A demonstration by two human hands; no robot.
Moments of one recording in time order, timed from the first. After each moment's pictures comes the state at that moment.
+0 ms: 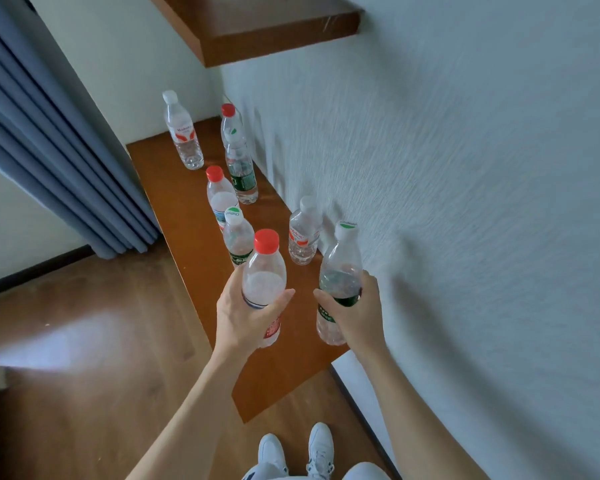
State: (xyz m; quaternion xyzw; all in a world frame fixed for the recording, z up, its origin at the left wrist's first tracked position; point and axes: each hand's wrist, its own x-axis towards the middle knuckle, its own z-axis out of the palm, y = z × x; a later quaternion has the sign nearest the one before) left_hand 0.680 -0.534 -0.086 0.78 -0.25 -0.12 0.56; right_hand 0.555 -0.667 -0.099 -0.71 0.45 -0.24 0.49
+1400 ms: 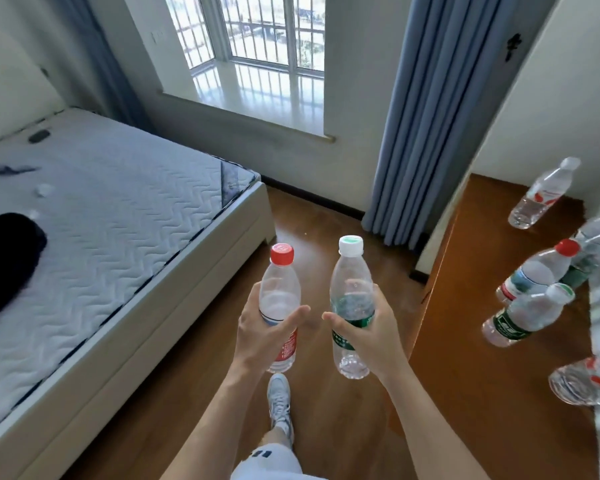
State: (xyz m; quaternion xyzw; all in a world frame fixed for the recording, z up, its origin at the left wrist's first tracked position) left_hand 0.595 -0.235 -0.044 0.78 0.18 0.14 0.59; right_hand 0.652 -0.413 -0.063 -0.77 -0.10 0.05 0.63
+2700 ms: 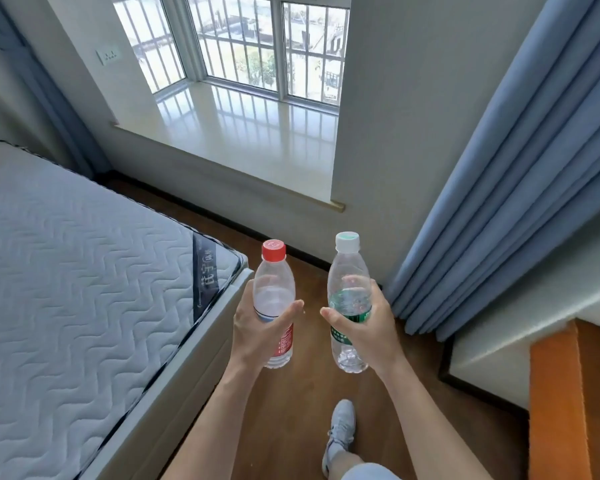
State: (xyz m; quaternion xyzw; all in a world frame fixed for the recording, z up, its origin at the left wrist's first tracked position) left_hand 1.134 -0.003 -0.043 0.77 0.20 0.13 0.59; right_hand 1.189 -0.179 -0.069 -0.77 -0.06 0.05 0.63
